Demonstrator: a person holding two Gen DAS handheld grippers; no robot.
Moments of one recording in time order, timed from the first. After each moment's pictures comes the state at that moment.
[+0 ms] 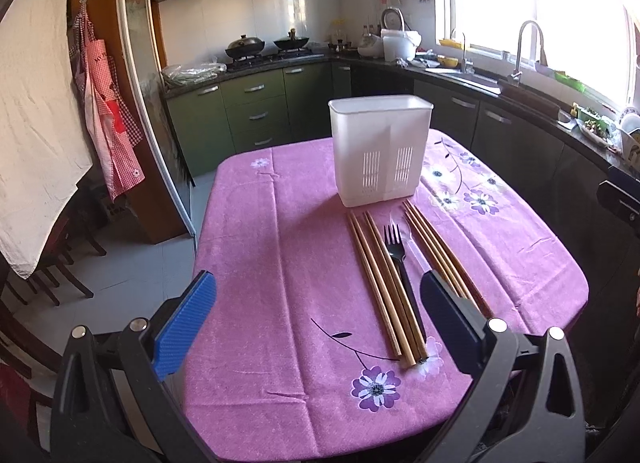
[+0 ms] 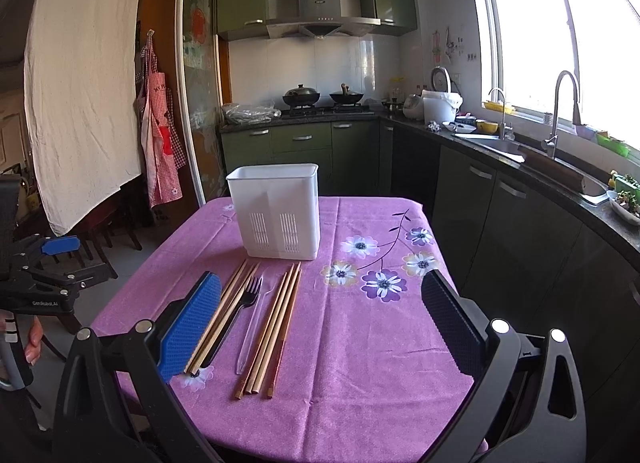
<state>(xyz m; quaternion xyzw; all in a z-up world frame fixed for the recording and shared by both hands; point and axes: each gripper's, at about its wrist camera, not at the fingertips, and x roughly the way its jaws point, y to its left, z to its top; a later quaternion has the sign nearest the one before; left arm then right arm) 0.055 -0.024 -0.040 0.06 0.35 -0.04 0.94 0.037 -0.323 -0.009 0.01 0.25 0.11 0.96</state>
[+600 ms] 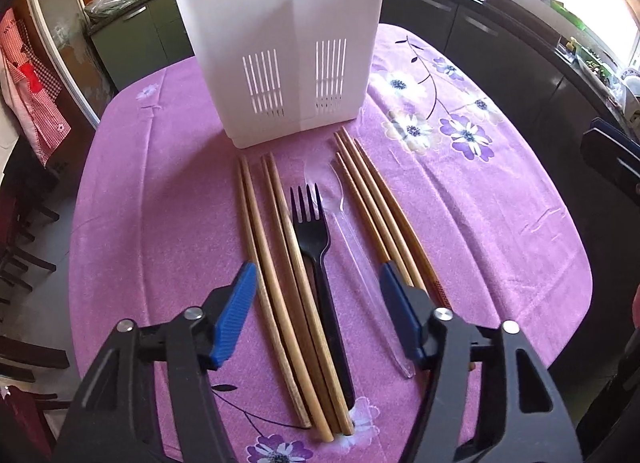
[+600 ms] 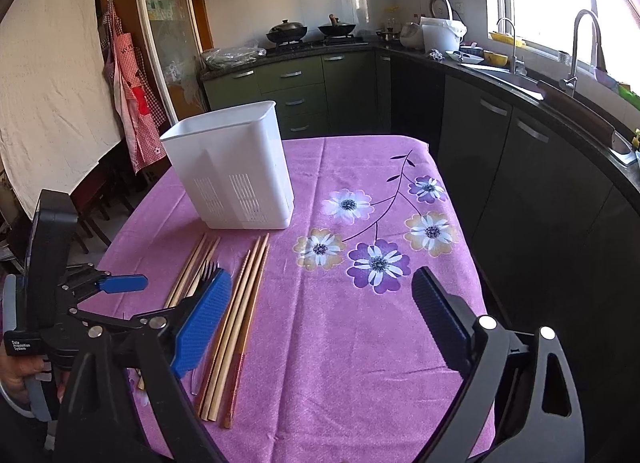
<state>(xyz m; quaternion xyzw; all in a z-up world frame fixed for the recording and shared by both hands) 0.181 -0.119 -0.118 0.07 0.52 -0.10 0.84 0.162 -0.340 -0.055 0.03 0.37 0.10 0.92</state>
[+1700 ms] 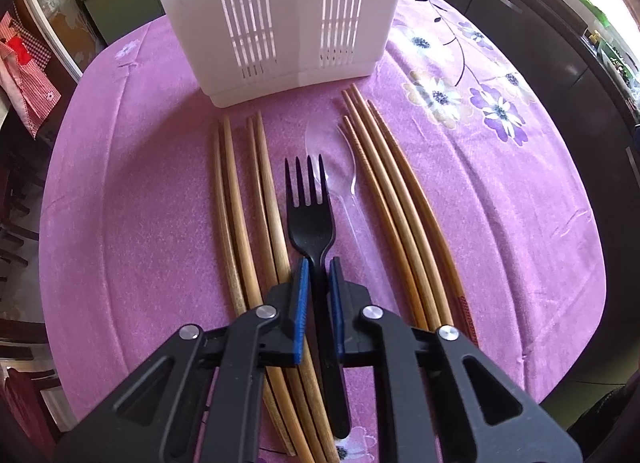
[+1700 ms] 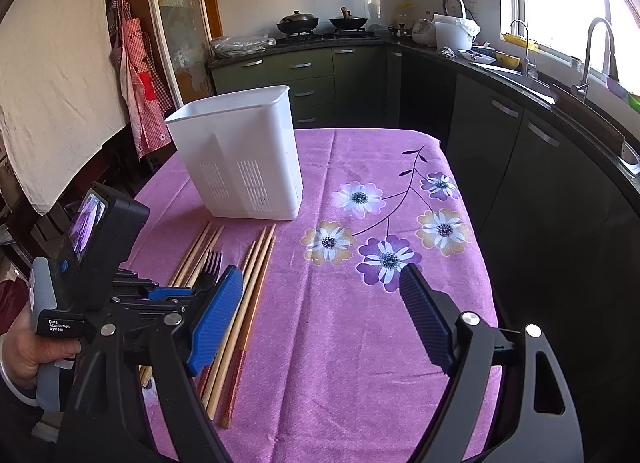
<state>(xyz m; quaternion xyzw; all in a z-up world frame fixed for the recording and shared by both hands) 0.216 -0.128 -0.156 0.06 0.58 -0.09 0.81 0.161 -0.325 -0.065 0.01 0.37 0.12 0.92</state>
